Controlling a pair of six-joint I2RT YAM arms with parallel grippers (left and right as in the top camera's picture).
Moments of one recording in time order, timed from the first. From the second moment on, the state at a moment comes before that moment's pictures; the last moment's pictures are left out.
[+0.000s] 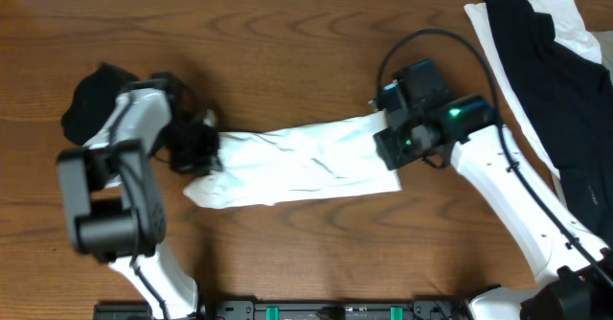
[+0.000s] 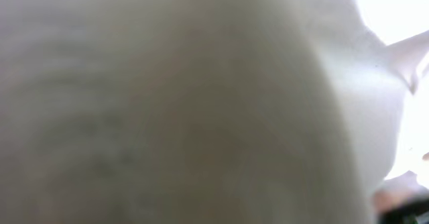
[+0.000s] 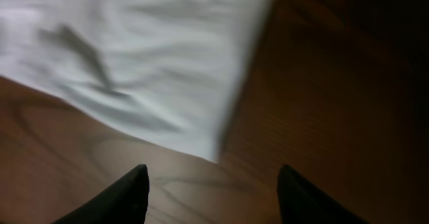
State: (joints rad) left arm 0.16 1.92 1.25 -1.09 0.33 -0.03; right arm 0.38 1.53 1.26 -1.01 -0.07 -0.02
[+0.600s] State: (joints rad) left arm 0.32 1.55 1.26 -1.16 0.54 -0.08; right arm 0.11 1.53 1.26 -1.04 -0.02 0.00
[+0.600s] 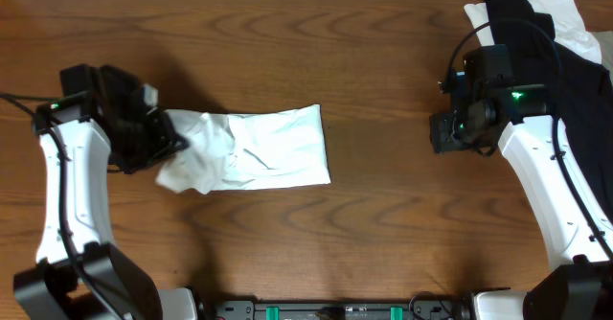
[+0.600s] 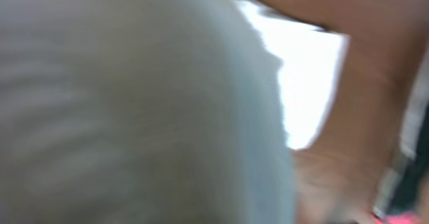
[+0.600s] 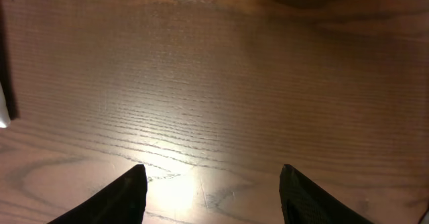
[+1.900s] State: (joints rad) left arm -0.34 1.67 1.27 -0.82 0.48 -0.36; right arm 0.11 1.53 1.25 -1.07 -0.07 0.00
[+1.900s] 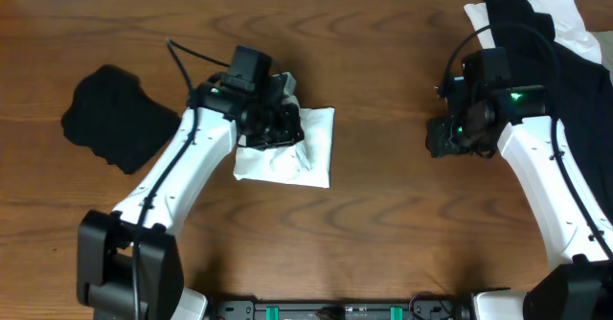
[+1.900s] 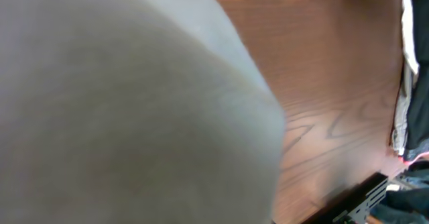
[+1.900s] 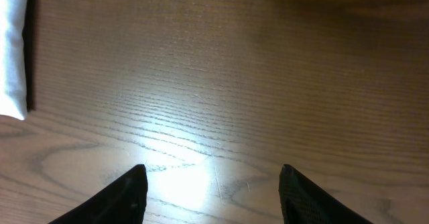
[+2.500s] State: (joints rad) left arm -0.51 1.80 1.27 -0.81 0.49 -0.35; right arm 0.11 1.53 1.25 -1.07 -0.07 0.00
